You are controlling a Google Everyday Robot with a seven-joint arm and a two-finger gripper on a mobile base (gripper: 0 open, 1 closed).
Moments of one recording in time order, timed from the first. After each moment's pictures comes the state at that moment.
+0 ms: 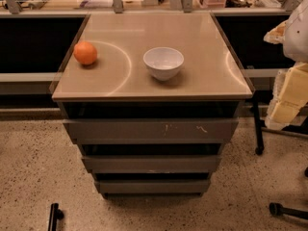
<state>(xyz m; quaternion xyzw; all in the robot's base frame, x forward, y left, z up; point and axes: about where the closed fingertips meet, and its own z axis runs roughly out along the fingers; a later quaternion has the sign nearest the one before) 0.438 -0.217 0.976 -0.60 0.78 -0.03 0.16</state>
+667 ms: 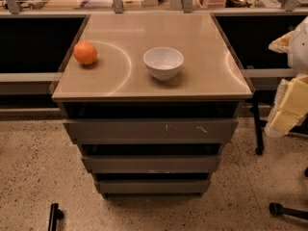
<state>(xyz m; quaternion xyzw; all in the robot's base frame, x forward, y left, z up) 0.435 -0.222 0.961 -0.58 0.79 -0.02 0.18</state>
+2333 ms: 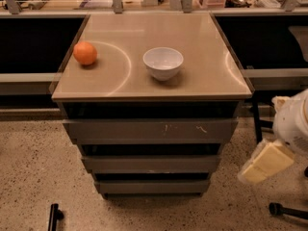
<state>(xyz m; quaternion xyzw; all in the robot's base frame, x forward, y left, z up) 0.393 -0.224 0.863 -0.46 0.86 -0.02 0.22</state>
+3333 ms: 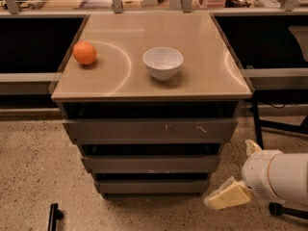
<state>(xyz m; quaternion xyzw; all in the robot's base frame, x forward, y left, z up) 0.381 -0.192 0.737 -0.39 0.87 0.07 0.31</state>
